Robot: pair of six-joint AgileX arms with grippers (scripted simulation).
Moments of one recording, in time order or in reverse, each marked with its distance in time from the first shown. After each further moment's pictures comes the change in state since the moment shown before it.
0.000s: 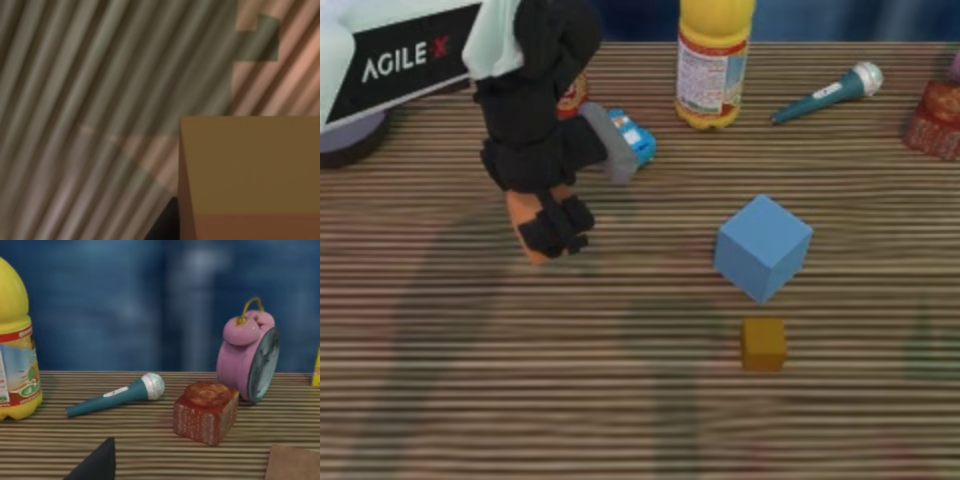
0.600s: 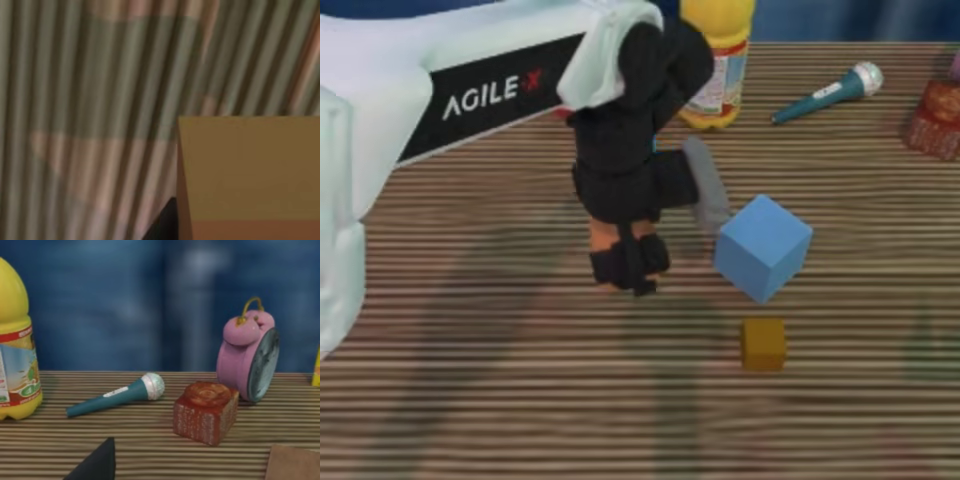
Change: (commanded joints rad) left arm -0.212 0.003 0.046 -0.047 0.001 0.063; right arm 0.000 0.000 0.000 0.000 0.000 0.000
